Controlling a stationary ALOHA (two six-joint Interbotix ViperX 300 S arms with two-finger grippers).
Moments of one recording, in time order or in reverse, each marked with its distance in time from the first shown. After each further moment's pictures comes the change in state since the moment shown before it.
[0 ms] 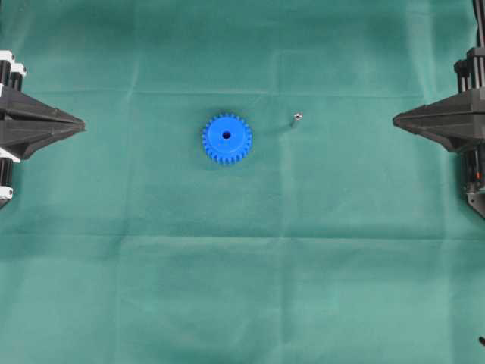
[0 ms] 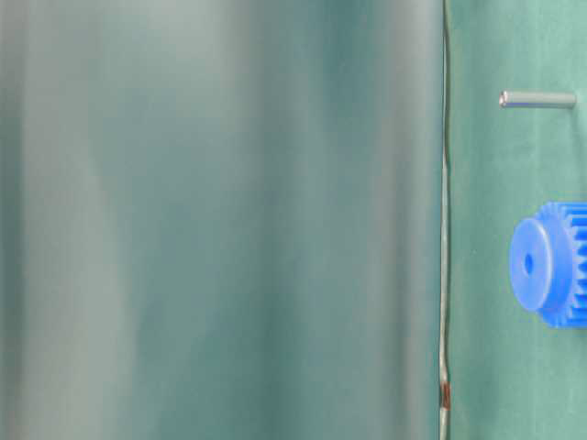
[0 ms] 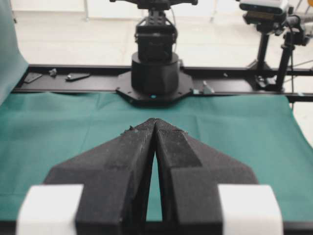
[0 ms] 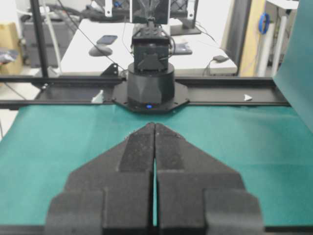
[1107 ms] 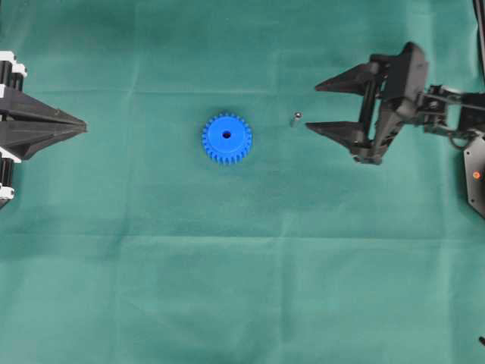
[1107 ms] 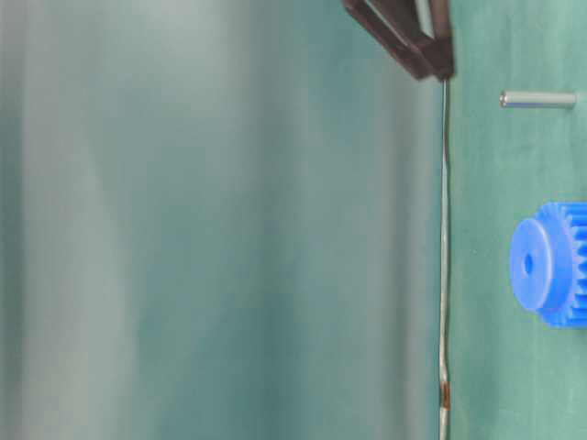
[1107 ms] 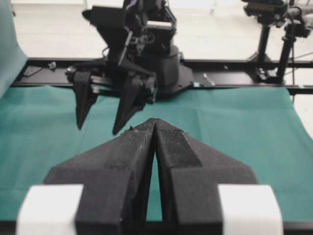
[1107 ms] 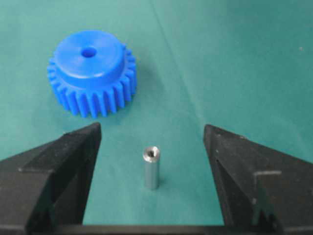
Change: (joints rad) left arm 0.000 0.002 -0.005 0.009 0.029 -0.006; right arm -0.242 0.857 -0.029 0.003 -0.385 -0.002
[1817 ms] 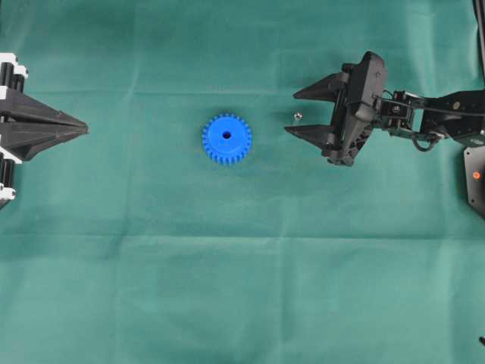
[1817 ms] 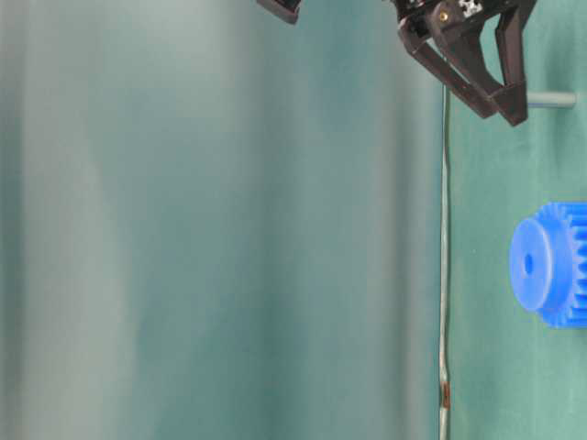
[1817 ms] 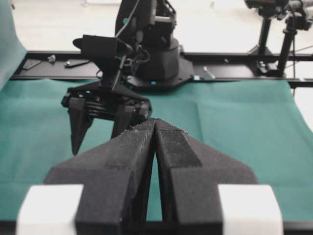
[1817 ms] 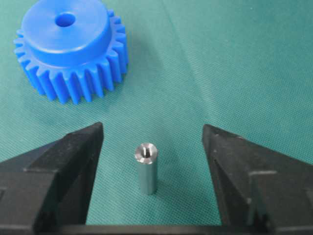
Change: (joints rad) left arm 0.000 0.002 0.000 0.000 0.018 -0.002; right arm -0.002 0.218 -0.077 0.015 -0.080 0.000
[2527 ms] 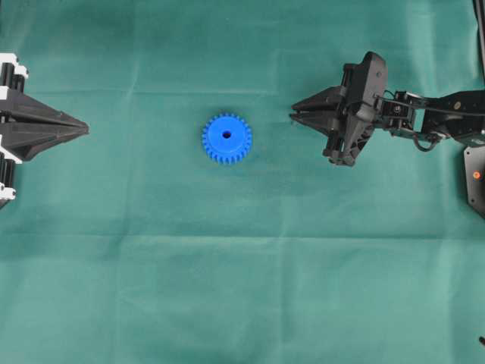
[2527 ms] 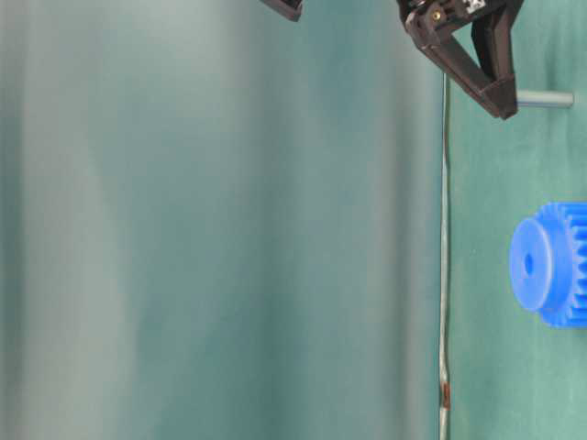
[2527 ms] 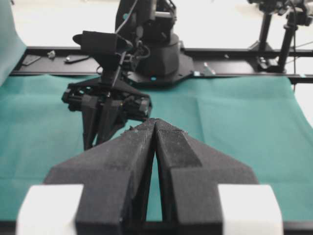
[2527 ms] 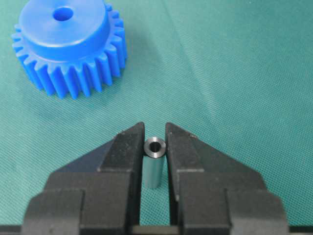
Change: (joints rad) left arm 0.000 -0.002 0.000 0.000 0.014 0.000; right arm -0.002 0.000 0.006 -0.002 0.000 0.000
